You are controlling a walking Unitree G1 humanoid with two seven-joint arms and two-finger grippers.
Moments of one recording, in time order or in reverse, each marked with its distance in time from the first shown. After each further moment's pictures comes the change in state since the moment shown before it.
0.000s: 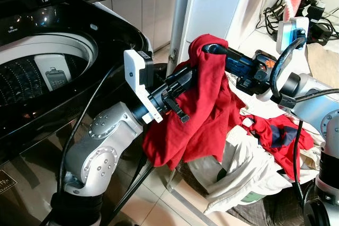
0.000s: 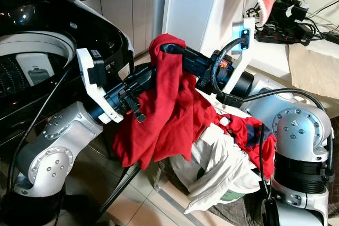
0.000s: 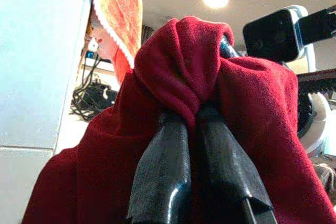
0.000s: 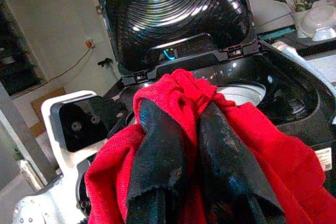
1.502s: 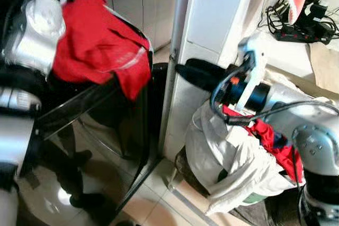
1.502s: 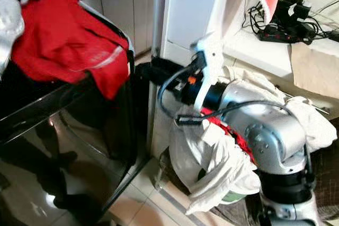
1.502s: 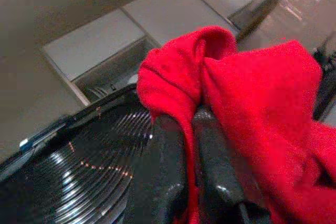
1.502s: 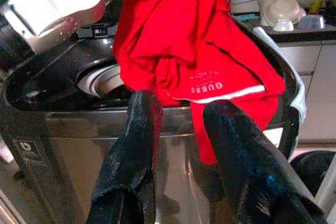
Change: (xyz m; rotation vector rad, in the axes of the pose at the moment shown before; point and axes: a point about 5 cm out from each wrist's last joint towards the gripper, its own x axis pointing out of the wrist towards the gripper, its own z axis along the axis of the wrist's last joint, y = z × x) left arm -0.016 0.178 0.168 1.541 0.343 1.052; right arm 0.022 0.009 -0.036 -0.239 0.162 -0.131
